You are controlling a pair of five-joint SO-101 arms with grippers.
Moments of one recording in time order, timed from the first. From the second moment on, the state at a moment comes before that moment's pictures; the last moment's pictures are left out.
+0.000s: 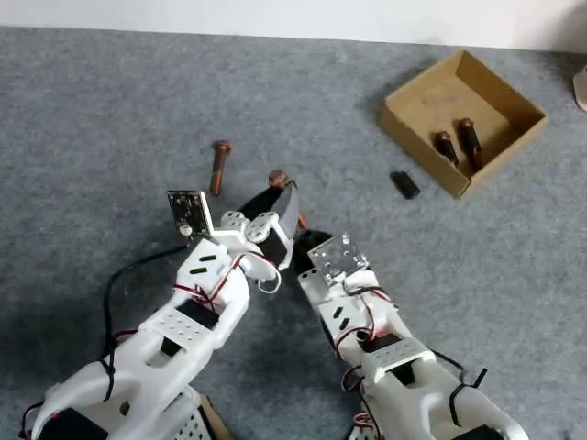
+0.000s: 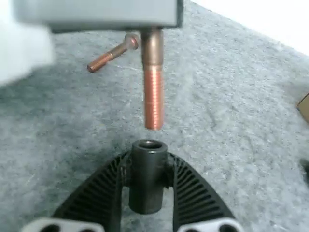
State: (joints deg) left arm 22.9 -34.2 80.9 -32.3 38.1; right arm -28.2 -35.3 94.5 -29.8 15.8
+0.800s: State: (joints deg) left arm 24.2 -34.5 80.8 -26.8 31.9; right arm -26.5 -35.2 94.7 -34.2 15.8
